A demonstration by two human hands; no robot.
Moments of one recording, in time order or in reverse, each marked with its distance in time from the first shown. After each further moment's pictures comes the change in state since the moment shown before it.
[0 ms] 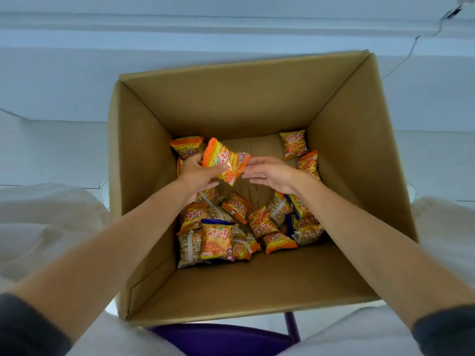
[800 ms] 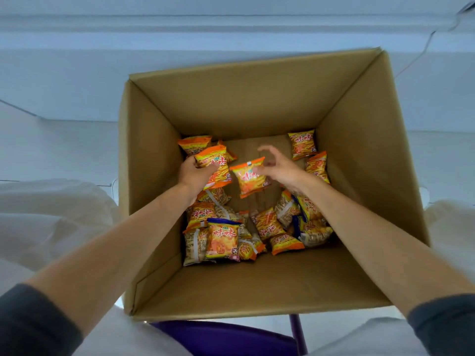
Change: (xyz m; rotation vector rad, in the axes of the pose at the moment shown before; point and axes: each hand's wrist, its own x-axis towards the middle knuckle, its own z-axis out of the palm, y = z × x) left_hand 0.013 -0.019 -0.014 0.067 0.197 0.066; right_hand 0.009 0.008 -0.012 -0.227 0.123 -0.144
